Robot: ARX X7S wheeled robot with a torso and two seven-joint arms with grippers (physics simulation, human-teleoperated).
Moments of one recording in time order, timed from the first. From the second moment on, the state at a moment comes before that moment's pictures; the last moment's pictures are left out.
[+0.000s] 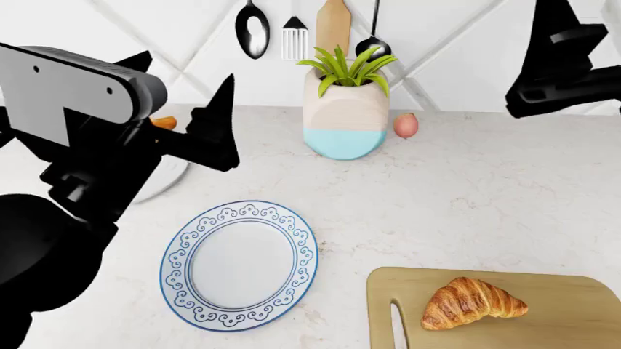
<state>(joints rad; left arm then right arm) -0.85 -0.68 0.25 0.63 -1.09 -0.79 -0.46 0.98 0.73 0.17 -0.80 1.21 1.15 0.57</state>
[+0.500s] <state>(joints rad) -0.81 -0.69 0.21 0.61 -1.09 -0.75 -0.47 1.29 0.74 0.13 -0.75 1.29 1.16 0.57</state>
